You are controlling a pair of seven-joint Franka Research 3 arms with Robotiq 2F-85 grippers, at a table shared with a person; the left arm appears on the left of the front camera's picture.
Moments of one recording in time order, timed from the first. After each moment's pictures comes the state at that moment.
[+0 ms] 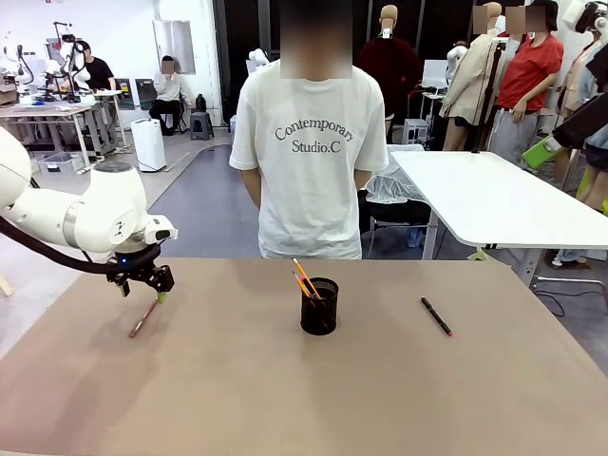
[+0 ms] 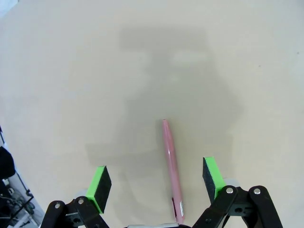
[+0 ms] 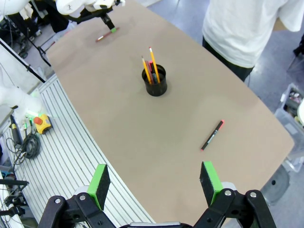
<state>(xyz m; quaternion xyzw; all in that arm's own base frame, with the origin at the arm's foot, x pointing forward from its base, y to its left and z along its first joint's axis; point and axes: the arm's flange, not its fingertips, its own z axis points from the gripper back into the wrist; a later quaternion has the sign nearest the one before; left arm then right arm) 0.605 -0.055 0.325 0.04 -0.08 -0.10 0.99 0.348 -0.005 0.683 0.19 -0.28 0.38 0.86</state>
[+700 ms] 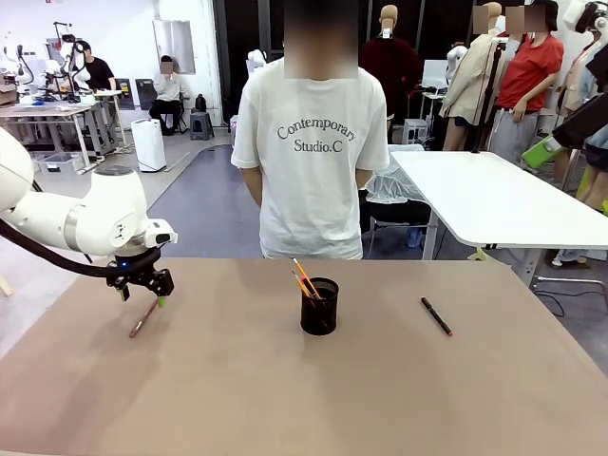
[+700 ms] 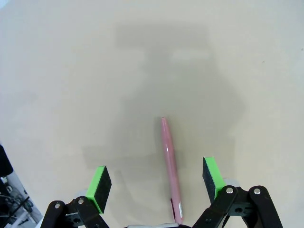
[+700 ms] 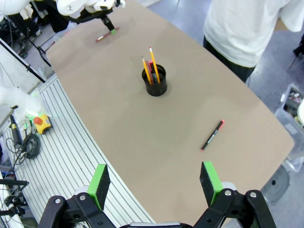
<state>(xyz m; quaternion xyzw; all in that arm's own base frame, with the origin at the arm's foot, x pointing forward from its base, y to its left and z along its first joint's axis) 0.603 -0.055 0.316 0.04 -0.07 -0.09 0.99 0.348 -0.005 0.683 0.19 -0.28 0.38 0.86</state>
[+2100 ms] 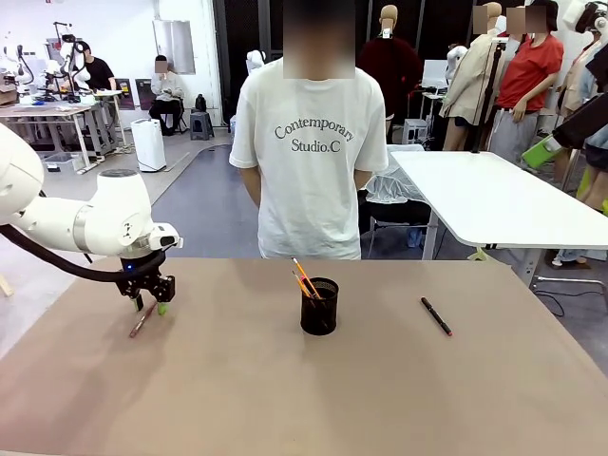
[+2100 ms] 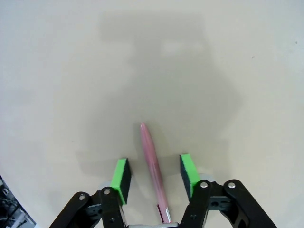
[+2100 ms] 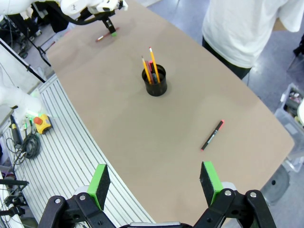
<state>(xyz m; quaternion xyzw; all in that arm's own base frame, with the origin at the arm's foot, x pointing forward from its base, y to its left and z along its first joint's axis) 0.610 -0.062 0.307 0.02 -0.05 -0.10 0.99 0.348 -0.005 0.683 0.19 -0.28 0.38 0.86</state>
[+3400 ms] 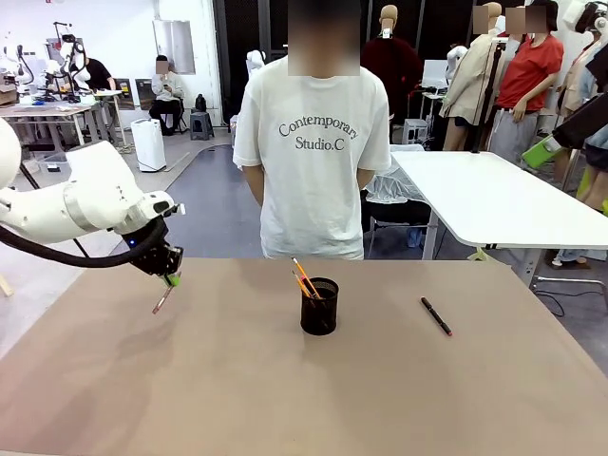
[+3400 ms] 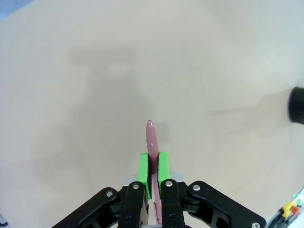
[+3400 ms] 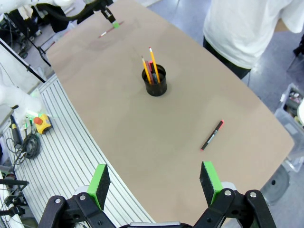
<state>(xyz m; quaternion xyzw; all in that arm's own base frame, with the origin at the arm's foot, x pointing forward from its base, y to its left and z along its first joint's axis) 0.606 -0.073 0.376 -0.13 -0.11 -0.09 0.98 0.348 -0.005 0.683 0.19 -0.28 0.38 0.86</state>
